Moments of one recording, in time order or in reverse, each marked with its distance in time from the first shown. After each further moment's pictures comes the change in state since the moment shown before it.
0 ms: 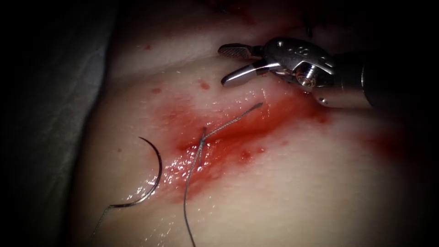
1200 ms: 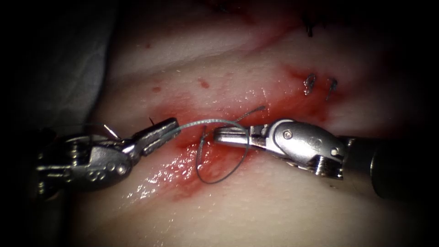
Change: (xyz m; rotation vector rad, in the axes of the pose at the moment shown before) right arm -0.003 -0.011 -0.002 0.004 0.202 -0.153; left arm -0.006 -0.022 0.009 0.117 0.002 0.000
